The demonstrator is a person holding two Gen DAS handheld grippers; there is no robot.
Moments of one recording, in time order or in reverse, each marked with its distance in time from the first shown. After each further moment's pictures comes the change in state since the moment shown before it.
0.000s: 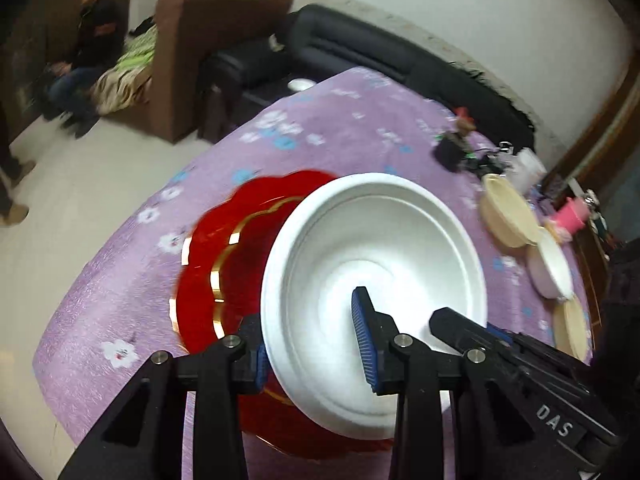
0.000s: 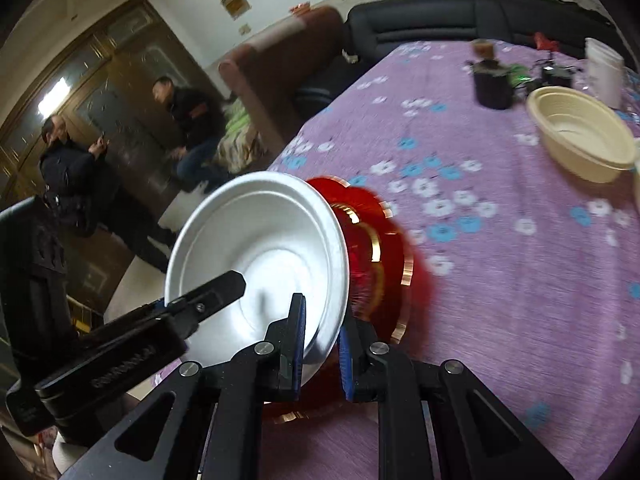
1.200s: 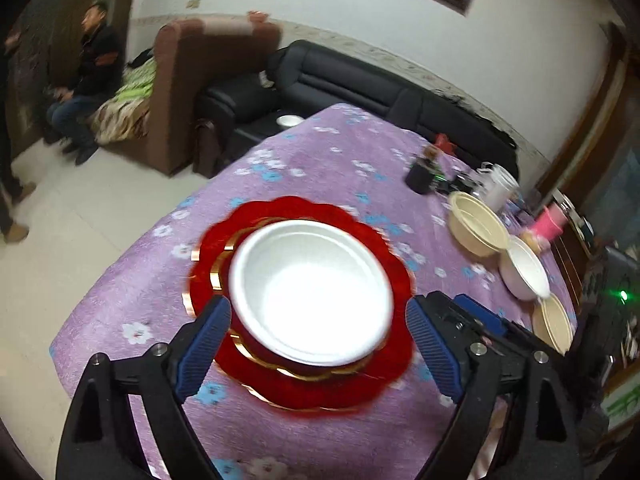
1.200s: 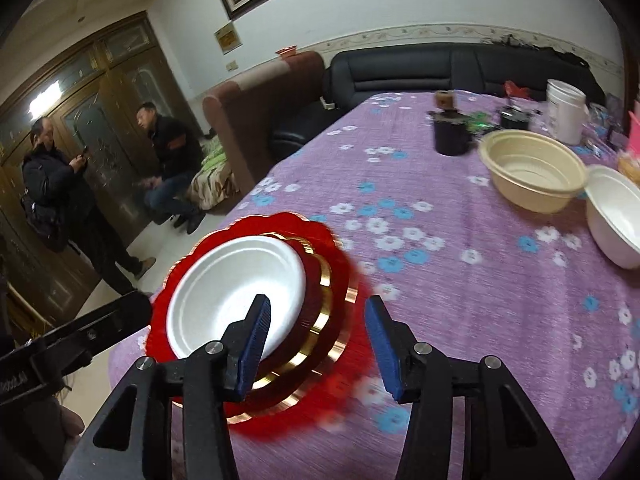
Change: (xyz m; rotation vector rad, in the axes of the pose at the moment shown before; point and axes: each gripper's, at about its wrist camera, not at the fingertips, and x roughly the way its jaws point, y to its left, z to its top) left arm -0.063 -0.033 -0.033 0.065 -0.150 -0.054; right arm -0.039 -0.020 -0.016 -0.035 -0.200 -0.134
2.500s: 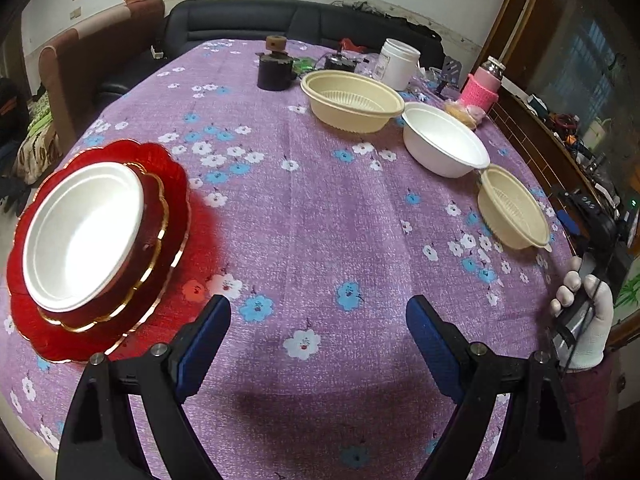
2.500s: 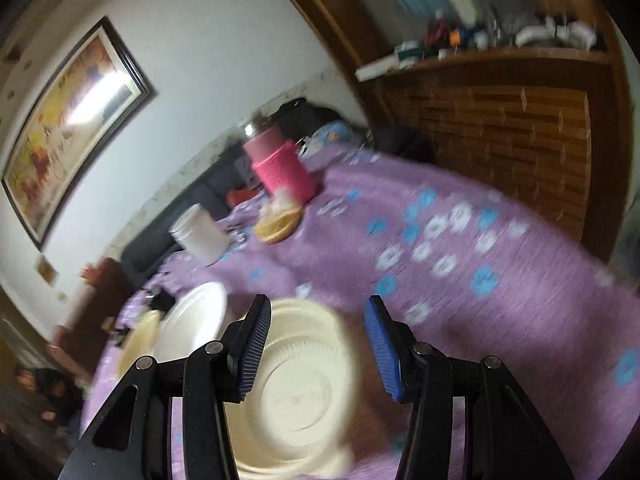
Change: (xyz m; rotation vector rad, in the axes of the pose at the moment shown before) left arm 0.063 -0.154 -0.063 0.292 0.255 -0.114; right arm -0.206 -0.334 -0.062 0.653 -0.479 -0.577
